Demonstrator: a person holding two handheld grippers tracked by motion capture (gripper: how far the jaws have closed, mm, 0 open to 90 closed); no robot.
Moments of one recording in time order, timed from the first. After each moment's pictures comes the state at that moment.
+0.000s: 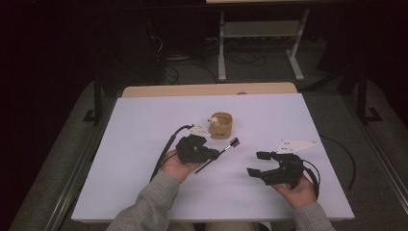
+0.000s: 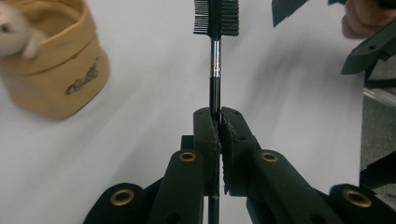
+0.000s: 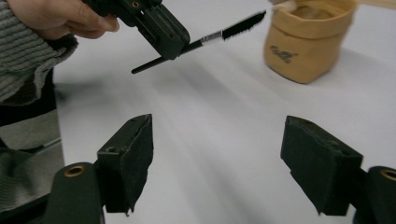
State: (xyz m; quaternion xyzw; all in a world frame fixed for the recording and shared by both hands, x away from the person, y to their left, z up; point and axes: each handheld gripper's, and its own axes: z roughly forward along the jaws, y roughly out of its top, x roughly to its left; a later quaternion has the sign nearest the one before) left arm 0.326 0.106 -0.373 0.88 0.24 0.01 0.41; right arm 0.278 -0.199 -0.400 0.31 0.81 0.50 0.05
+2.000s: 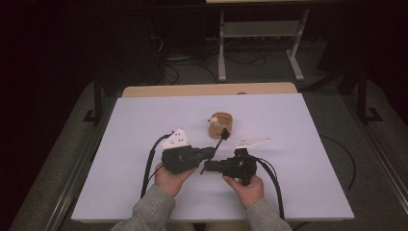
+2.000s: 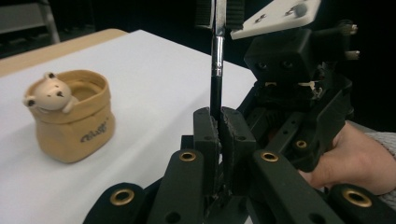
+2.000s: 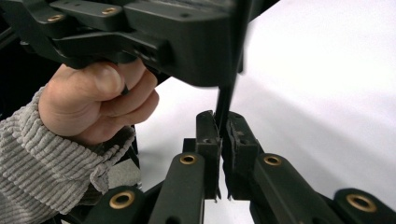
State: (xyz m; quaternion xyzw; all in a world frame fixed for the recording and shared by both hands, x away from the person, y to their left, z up) left arm 0.288 0.130 -0.361 0.80 0.24 0.06 0.55; right arm 0.295 -0.094 -0.417 0.31 0.74 0.58 -0.11
